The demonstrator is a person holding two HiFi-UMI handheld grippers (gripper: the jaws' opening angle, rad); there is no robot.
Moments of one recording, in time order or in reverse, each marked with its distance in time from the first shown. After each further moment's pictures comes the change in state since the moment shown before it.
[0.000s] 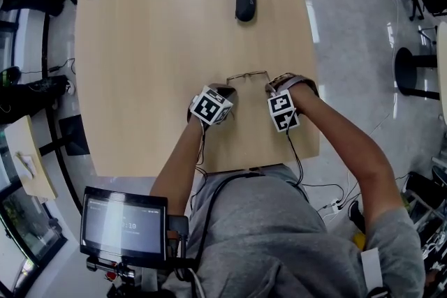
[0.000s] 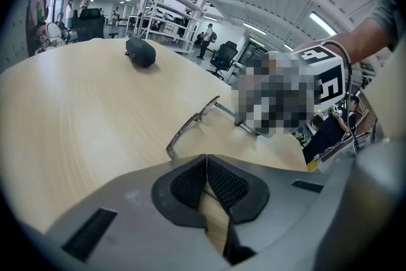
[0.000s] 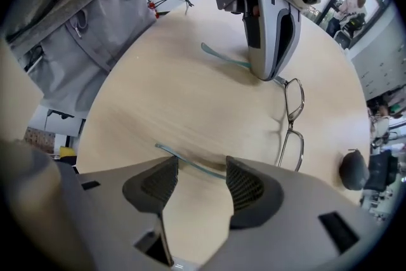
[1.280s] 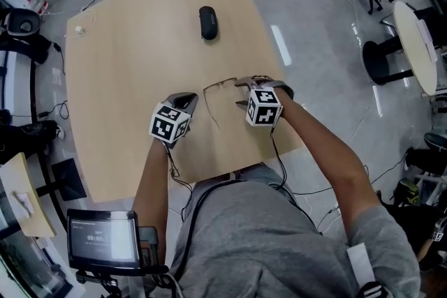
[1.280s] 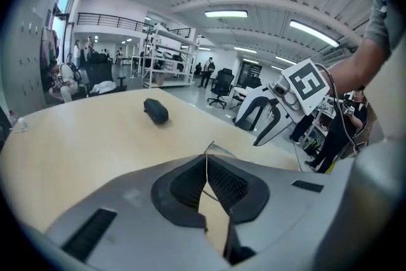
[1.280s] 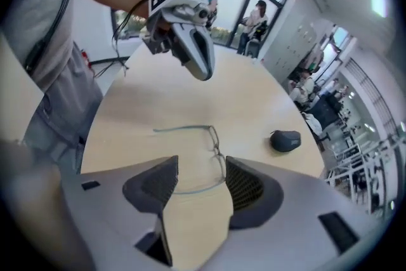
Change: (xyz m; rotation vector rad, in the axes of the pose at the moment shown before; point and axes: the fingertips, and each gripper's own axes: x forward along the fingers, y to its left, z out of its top) left arm -0.126 -0.025 0.033 0.126 -0.253 0.113; right arm -0.116 -0.029 0.043 0.562 -0.295 -0.396
